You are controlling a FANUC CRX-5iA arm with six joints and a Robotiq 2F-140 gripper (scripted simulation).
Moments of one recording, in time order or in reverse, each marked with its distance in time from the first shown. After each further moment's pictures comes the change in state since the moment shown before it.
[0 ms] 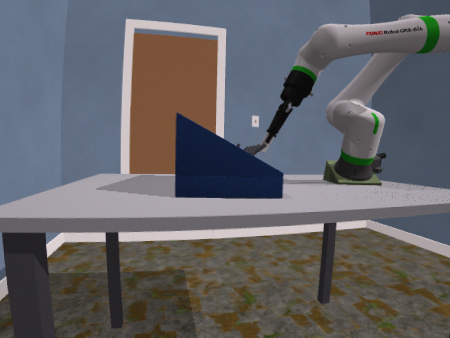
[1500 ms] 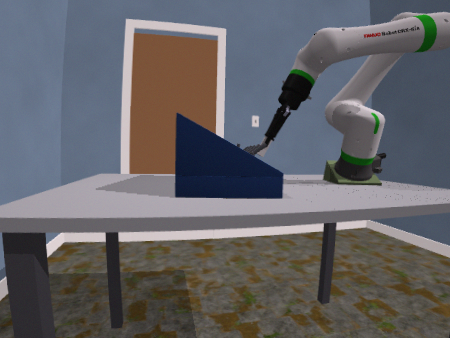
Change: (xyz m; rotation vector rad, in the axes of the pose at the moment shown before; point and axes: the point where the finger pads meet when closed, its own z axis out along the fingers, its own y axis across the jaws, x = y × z) arm 0.000 0.000 0.014 -0.001 0.000 0.000
